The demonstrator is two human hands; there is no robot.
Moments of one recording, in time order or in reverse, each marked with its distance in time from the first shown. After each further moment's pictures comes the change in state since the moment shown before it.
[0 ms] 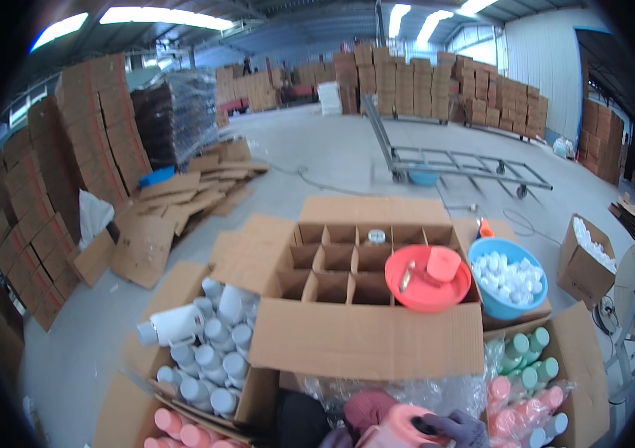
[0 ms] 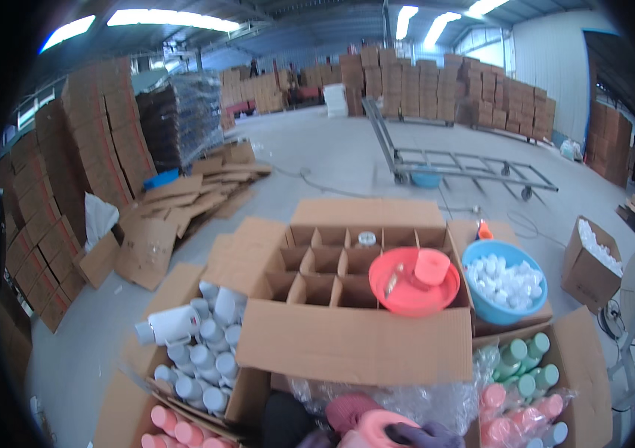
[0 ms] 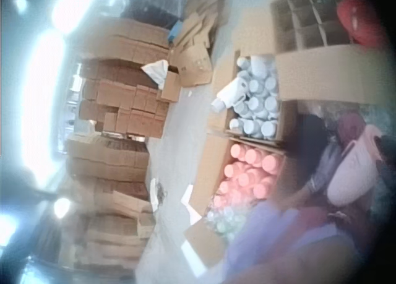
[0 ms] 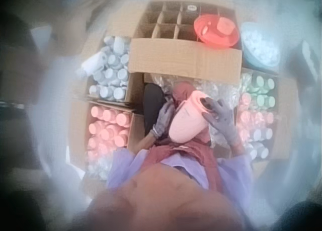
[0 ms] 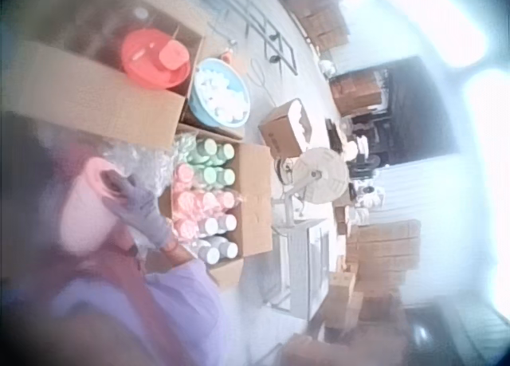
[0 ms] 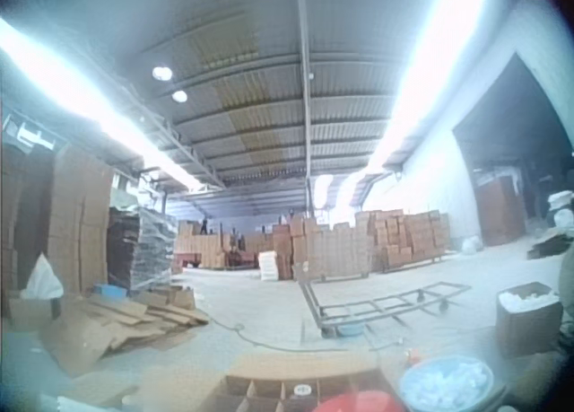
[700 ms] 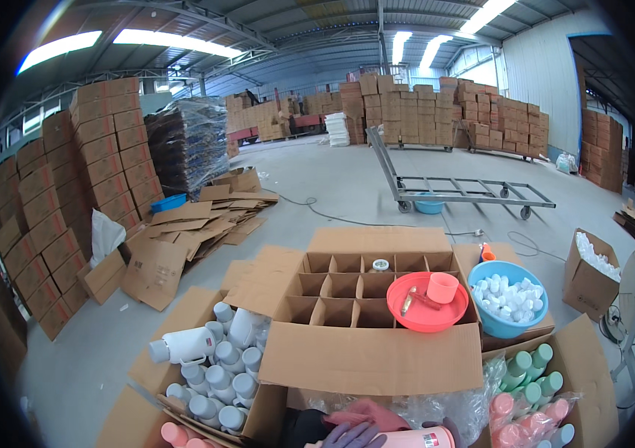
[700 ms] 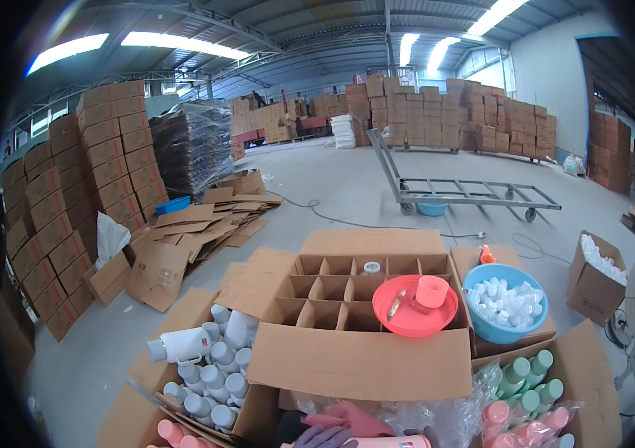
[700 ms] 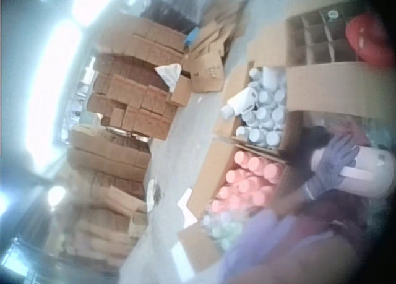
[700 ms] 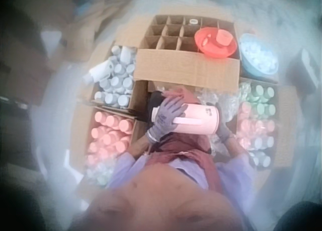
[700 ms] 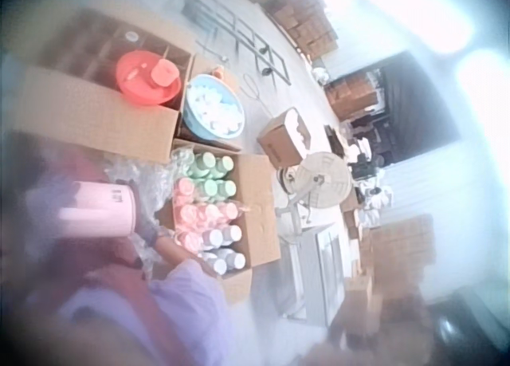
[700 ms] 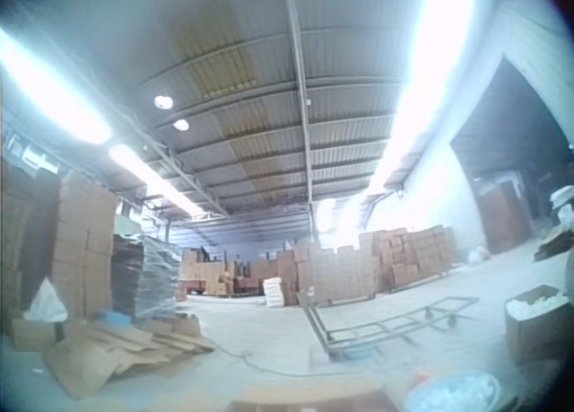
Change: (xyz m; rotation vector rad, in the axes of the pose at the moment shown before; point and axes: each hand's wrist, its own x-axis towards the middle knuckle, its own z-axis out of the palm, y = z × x) left_hand -0.005 0.100 0.016 1.020 -0.161 0.726; right_hand 0.000 0.164 0.079 0.968 -0.055 0.500
